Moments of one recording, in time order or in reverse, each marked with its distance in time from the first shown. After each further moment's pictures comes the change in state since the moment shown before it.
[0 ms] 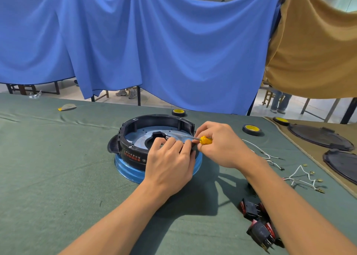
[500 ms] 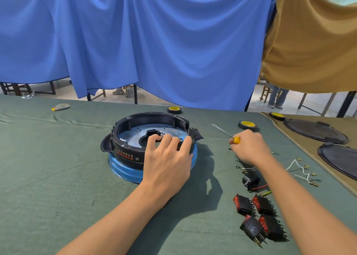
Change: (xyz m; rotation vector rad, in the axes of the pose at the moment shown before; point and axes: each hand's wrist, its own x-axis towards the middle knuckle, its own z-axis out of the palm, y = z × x) left_hand -0.001 0.010 -0.004 0.076 -0.114 -0.032; right_hand -0.011 0.099 -0.005 -0.237 0.062 0.579
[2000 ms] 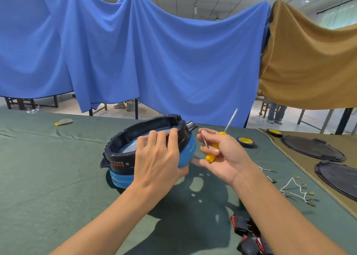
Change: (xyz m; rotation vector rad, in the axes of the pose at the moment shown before) left_hand 0.032 -0.017 -0.022 0.011 0.033 -0.104; right_hand -0.055 -0.090 -0.039 1.783 -0.500 0.146
